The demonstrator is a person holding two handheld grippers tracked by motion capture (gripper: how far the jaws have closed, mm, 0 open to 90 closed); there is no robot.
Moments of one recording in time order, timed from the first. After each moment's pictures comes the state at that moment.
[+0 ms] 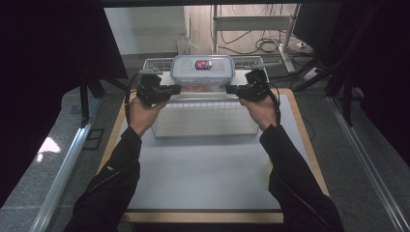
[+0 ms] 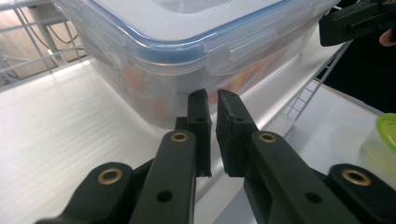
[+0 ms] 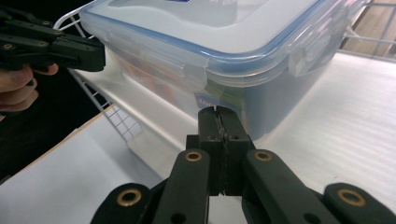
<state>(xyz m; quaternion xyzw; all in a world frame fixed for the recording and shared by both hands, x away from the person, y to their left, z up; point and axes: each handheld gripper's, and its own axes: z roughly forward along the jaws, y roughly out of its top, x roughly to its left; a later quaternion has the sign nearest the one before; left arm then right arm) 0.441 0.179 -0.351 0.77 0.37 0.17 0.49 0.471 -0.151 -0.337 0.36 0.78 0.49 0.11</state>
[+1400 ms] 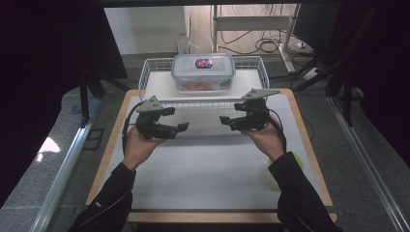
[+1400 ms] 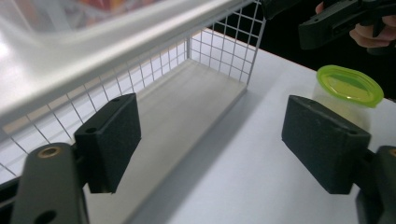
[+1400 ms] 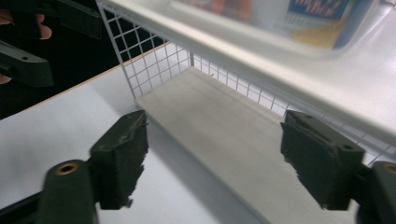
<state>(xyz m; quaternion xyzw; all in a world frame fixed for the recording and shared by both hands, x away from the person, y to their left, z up) 0.363 0.169 -0.392 0.79 0.31 0.16 0.50 0.407 -0.155 -0.372 0.29 0.82 0.48 0.15</state>
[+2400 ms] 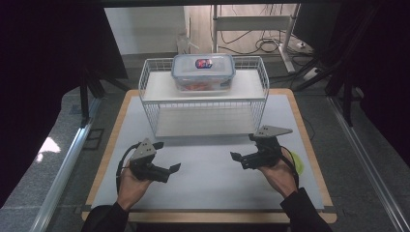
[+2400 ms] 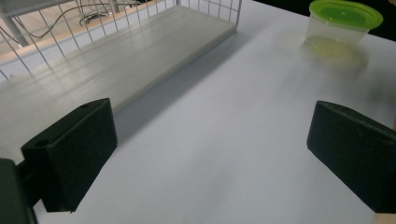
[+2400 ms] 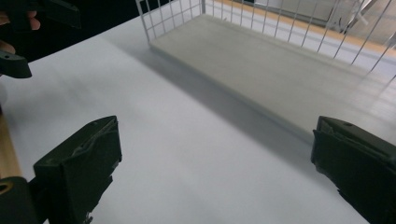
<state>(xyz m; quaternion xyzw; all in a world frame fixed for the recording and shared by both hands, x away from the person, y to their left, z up) 0.283 0.183 -0.477 0.79 0.32 0.17 0.49 0.338 -0.193 -0.432 0.31 0.82 0.46 0.14</state>
